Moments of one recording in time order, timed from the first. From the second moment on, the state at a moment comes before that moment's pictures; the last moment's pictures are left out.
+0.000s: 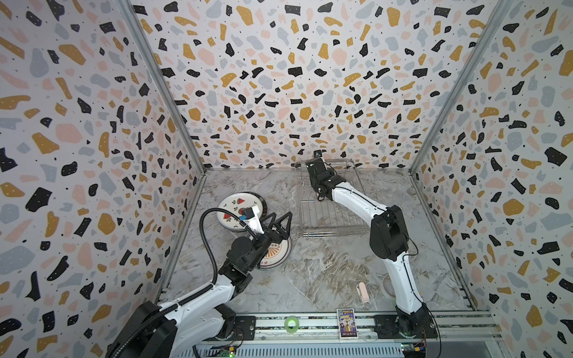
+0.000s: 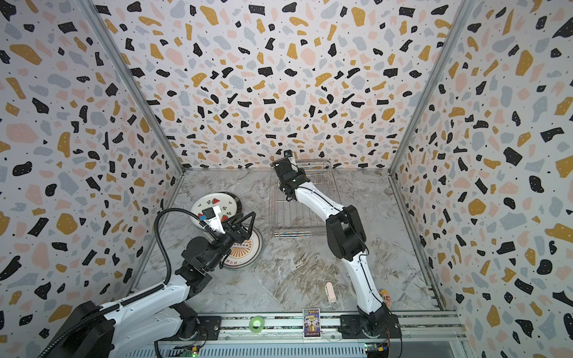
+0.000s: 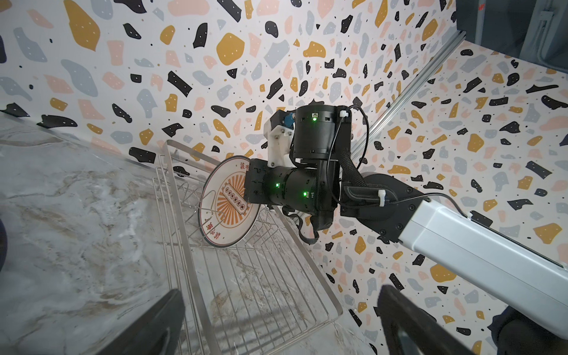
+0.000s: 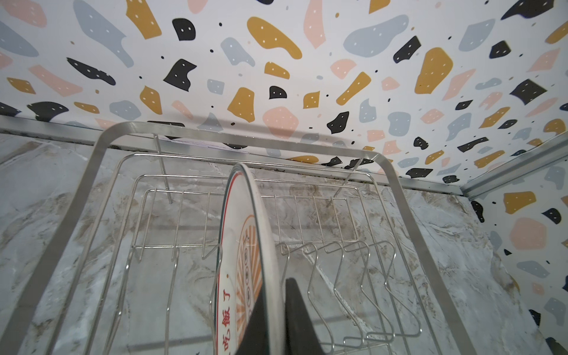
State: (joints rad) left arm -0.59 1.01 0.30 0.83 -0.02 -0.70; right arm 0.62 2.27 2.05 -0.42 0.66 0.12
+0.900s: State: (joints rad) left arm -0.59 0.93 0.26 0.82 -0.03 -0.72; right arm 0.73 1.95 1.86 -0.35 0.77 0.01
